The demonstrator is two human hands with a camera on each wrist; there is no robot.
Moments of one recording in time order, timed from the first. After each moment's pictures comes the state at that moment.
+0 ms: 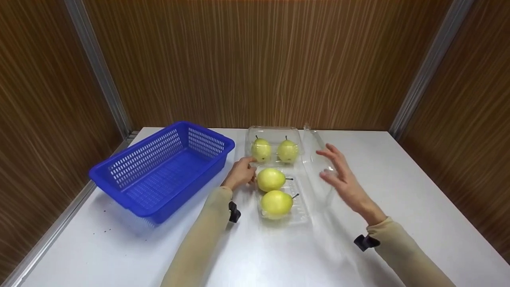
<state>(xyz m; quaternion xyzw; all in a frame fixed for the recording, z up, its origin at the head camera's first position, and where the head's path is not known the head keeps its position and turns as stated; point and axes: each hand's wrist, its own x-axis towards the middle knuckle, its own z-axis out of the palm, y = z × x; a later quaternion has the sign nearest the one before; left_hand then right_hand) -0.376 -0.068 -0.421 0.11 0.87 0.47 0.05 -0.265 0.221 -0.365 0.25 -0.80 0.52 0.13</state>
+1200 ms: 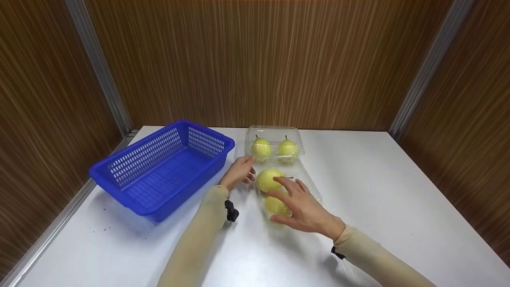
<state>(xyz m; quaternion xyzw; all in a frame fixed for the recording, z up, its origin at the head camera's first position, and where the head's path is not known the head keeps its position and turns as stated) -0.376 -0.074 -0.419 0.05 0.80 0.59 0.11 -0.255 0.150 -0.416 0.44 -0.87 0.14 0.20</state>
